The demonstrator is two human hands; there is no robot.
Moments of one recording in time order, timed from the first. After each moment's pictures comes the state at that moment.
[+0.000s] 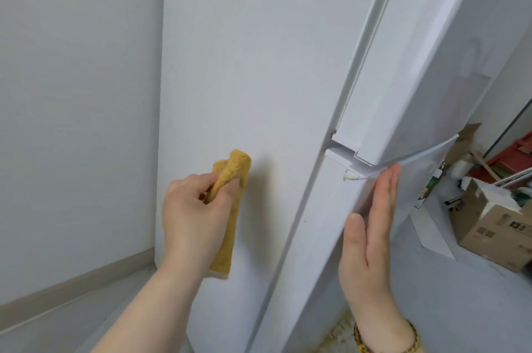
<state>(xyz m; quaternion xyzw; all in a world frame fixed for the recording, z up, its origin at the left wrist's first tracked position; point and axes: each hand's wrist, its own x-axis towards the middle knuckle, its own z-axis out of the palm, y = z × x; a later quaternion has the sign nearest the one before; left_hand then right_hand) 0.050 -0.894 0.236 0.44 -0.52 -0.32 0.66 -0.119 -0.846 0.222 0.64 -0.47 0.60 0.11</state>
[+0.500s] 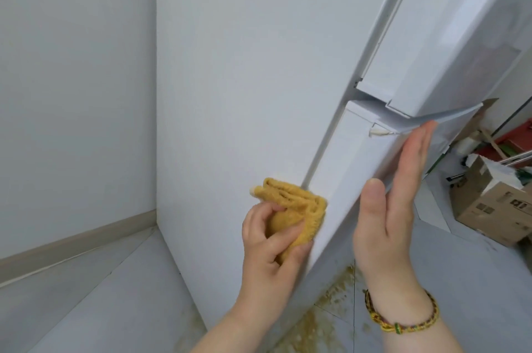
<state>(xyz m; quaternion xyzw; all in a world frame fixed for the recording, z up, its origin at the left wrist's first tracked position) -0.022 -0.854 0.136 0.31 -0.63 -0.36 0.62 -0.127 -0.846 0.217 0.66 -0.47 0.57 0.12</state>
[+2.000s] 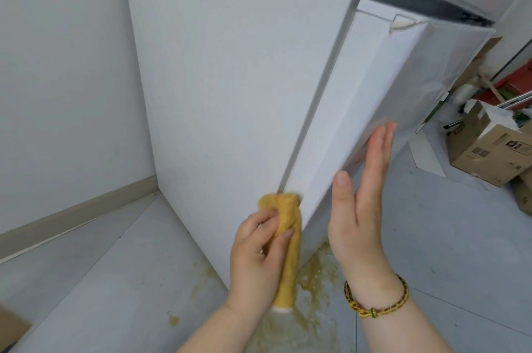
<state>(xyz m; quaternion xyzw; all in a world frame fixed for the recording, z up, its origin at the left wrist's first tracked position) -0.010 -0.828 0.064 0.39 -0.59 -0.42 0.56 -0.108 -0.820 0.146 0.62 -0.53 0.57 0.04</state>
